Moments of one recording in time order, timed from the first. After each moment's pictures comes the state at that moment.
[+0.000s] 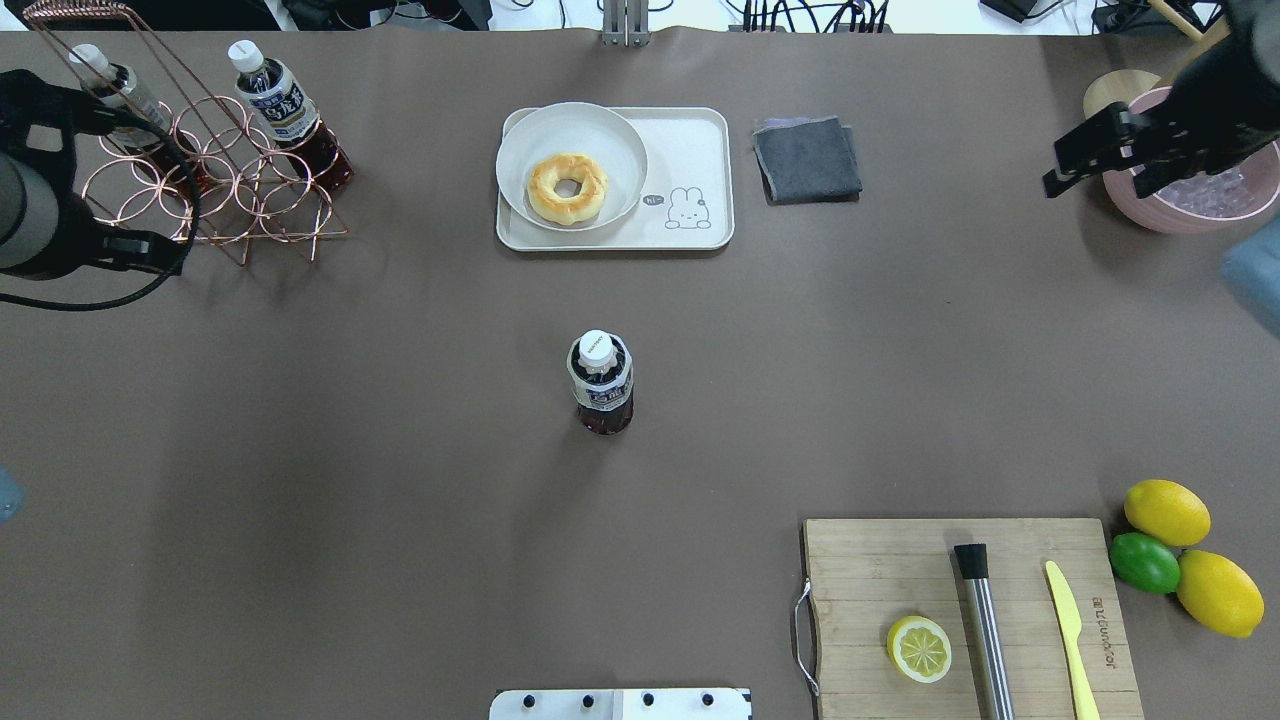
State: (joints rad) left arm -0.95 -1.63 -2.18 -1.38 -1.71 -0.81; right arm 1.04 -1.19 2.00 -1.71 2.24 0.71
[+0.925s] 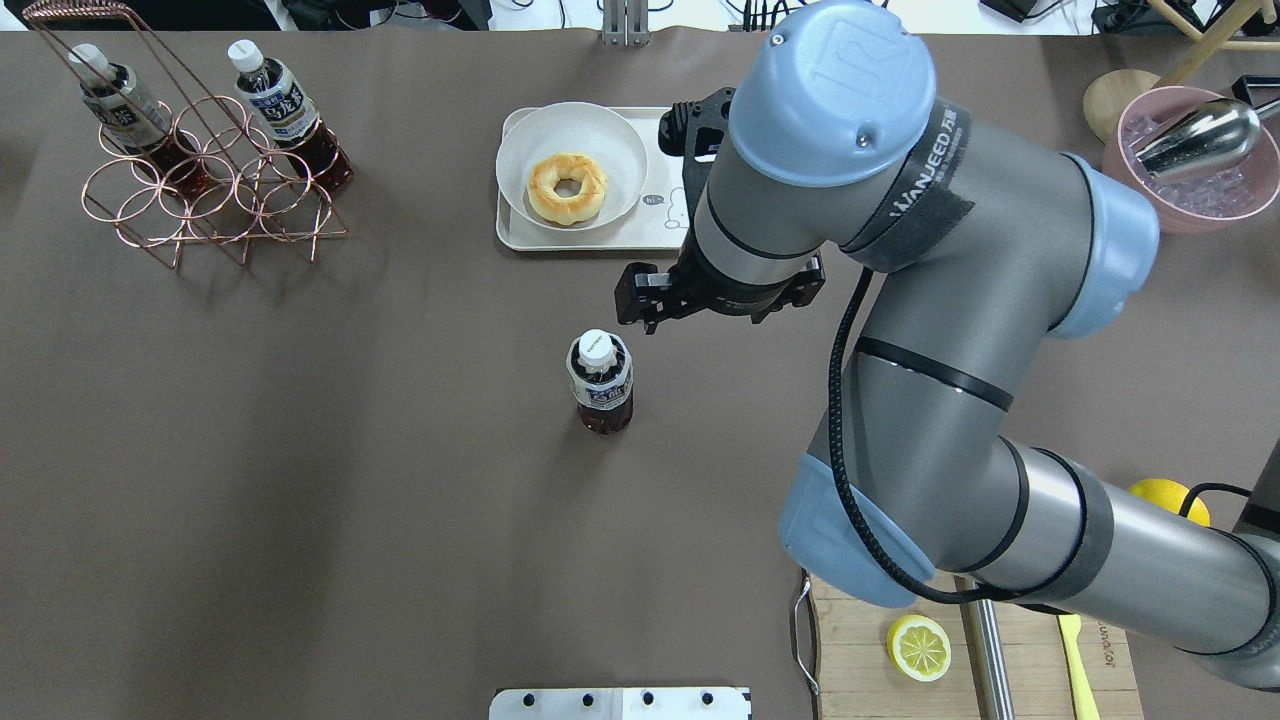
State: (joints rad) left arm -1.48 -1.23 -1.95 -1.78 -2.08 -0.38; right arm 0.59 -0.77 1.96 -1.95 1.90 1.05
